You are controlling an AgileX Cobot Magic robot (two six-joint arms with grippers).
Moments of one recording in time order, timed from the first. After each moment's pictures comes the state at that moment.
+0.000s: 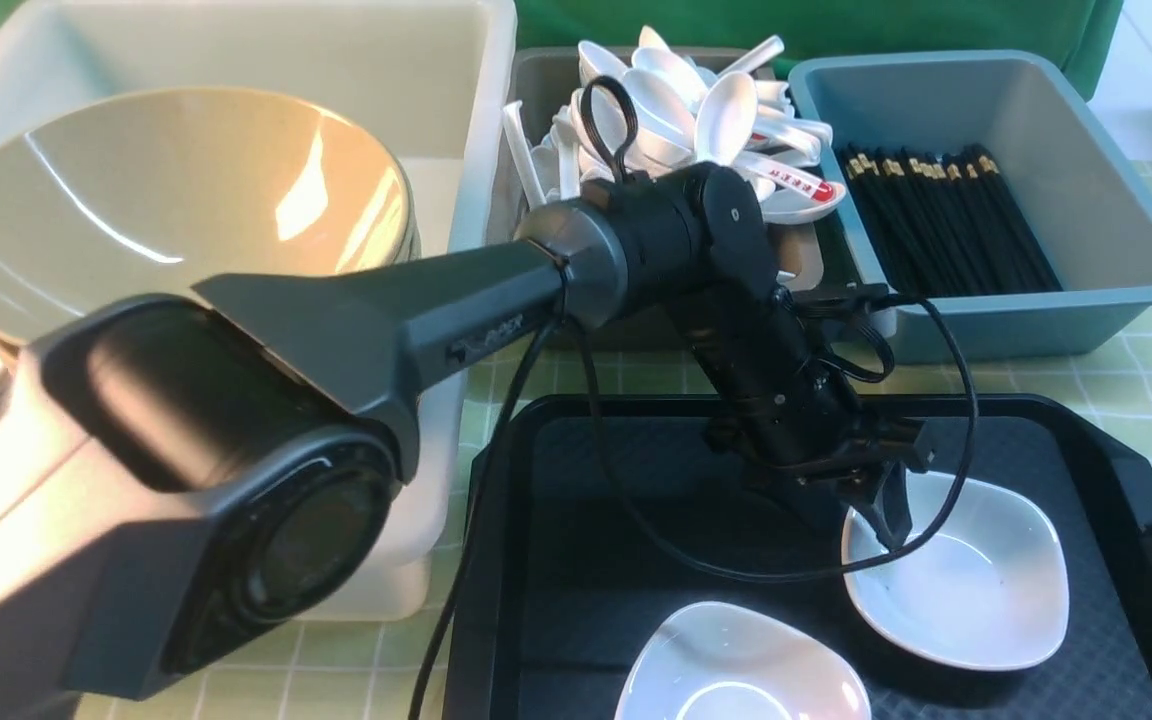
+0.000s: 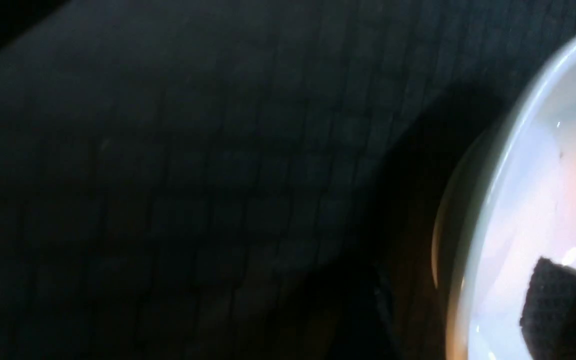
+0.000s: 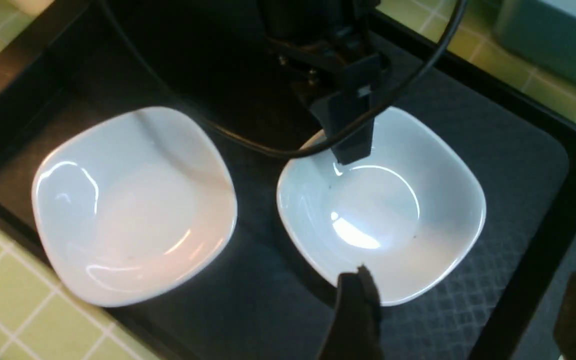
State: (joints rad) right arm 0.15 0.79 -0.79 0.25 0.84 -0.40; left arm -0.69 2.35 -1.92 -0.66 1.09 0.25
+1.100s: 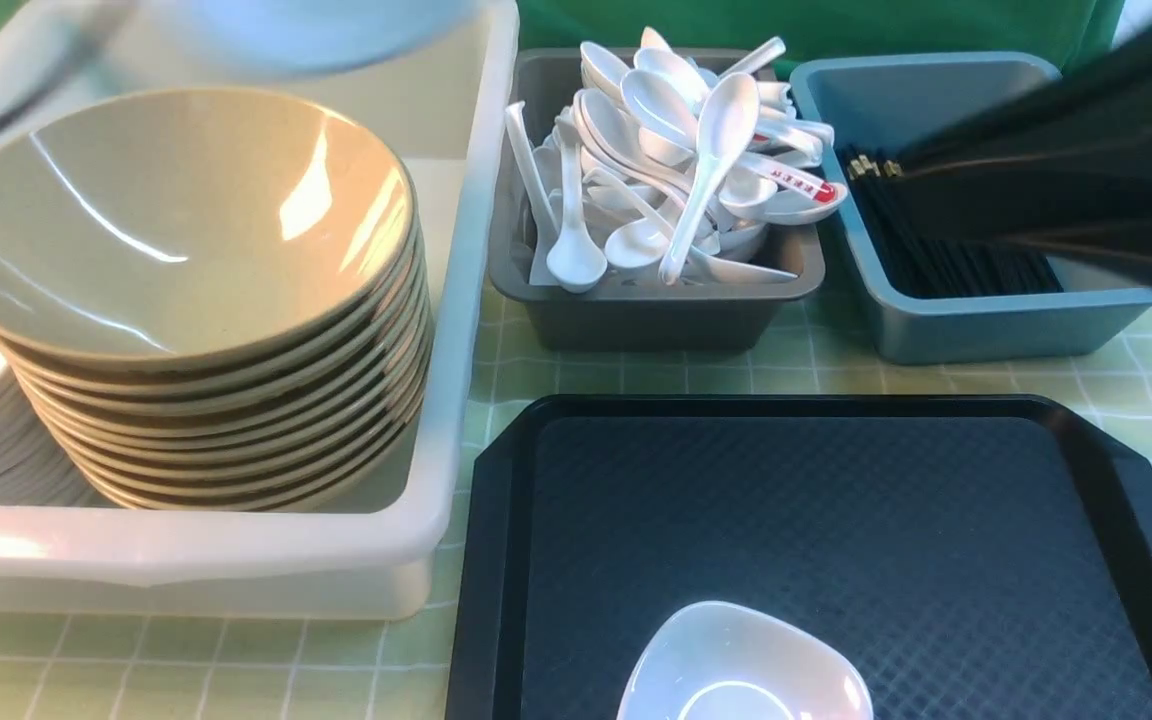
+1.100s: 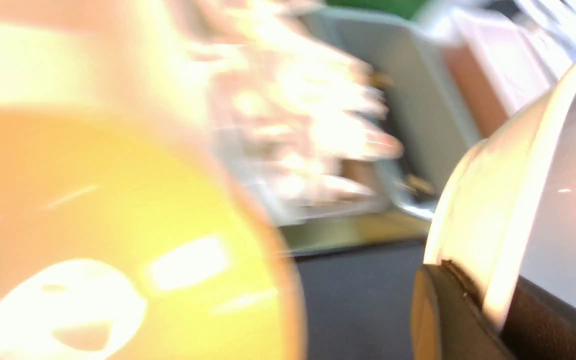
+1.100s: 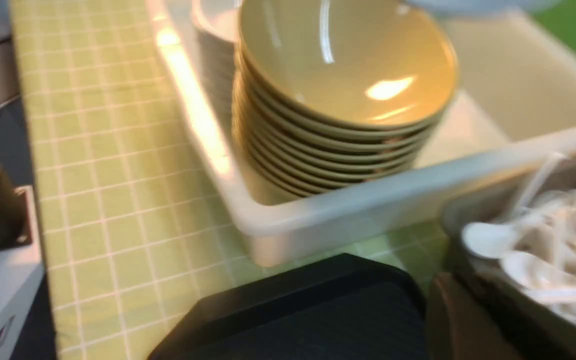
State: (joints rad) right arm 0.49 1.08 -1.29 0.57 0.80 -0.78; left arm 0.25 1.26 -1.55 -0.66 1.25 0.16
